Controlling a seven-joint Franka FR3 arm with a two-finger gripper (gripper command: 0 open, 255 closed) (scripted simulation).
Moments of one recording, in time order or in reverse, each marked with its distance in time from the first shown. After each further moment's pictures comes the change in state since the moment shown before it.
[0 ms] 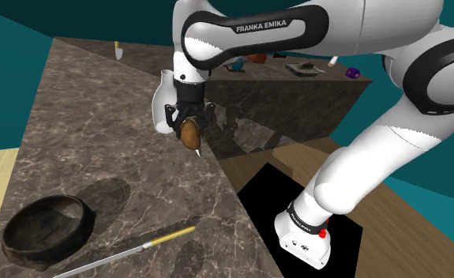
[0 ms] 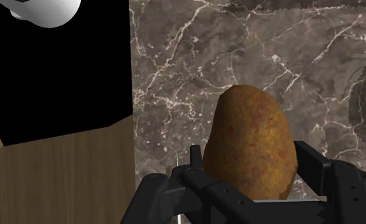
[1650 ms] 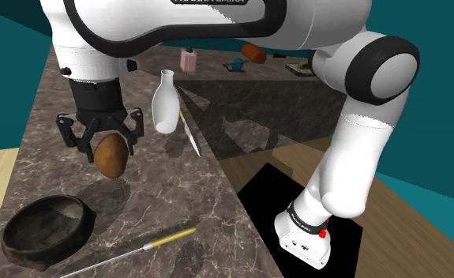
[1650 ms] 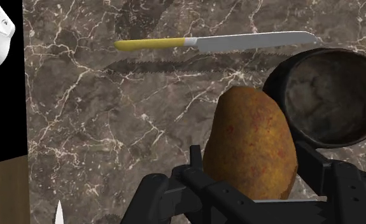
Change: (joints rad) arm 0.229 0.413 0.193 0.567 -0.125 -0.117 0.471
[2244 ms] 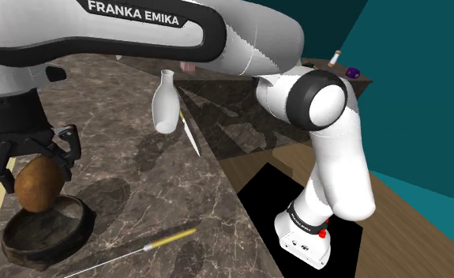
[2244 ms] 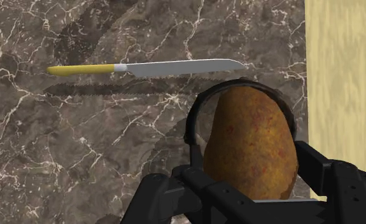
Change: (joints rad) arm 0.265 0.390 -0.003 0.556 -0.164 -0.160 0.196
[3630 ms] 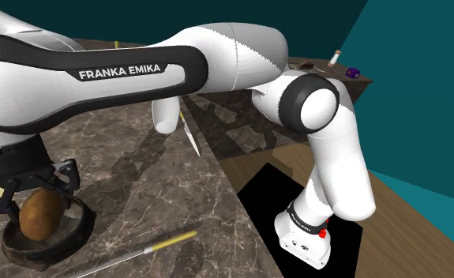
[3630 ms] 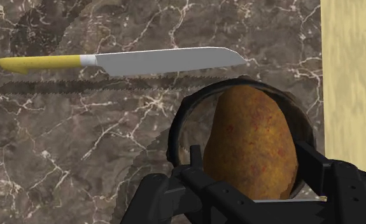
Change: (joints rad) arm 0.004 0.039 -0.007 -0.134 -0.014 0.167 0.006
